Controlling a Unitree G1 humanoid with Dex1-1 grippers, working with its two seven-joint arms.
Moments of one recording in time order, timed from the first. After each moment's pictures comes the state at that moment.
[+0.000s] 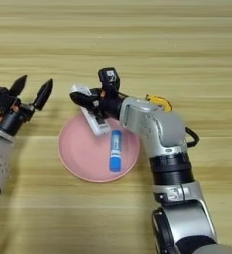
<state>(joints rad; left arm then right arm) -0.33 0.06 0.13 0.50 -0.58 -0.20 -0.82 -0.54 -0.09 -0.01 0.00 0.42 0.91 0.41</state>
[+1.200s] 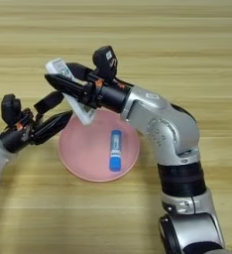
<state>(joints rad) -0.21 0.12 0.02 0.12 -0.71 0.23 -1.17 -0.49 -0.14 0.03 -0.27 0.61 0.79 0.64</state>
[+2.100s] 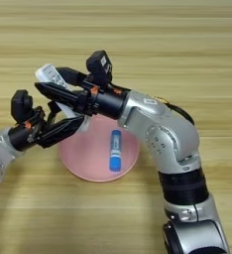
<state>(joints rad) -0.24 0.13 -0.05 0.05 -0.75 0.33 -1.18 -0.46 -0.16 0.08 -0.33 0.66 0.76 0.66</state>
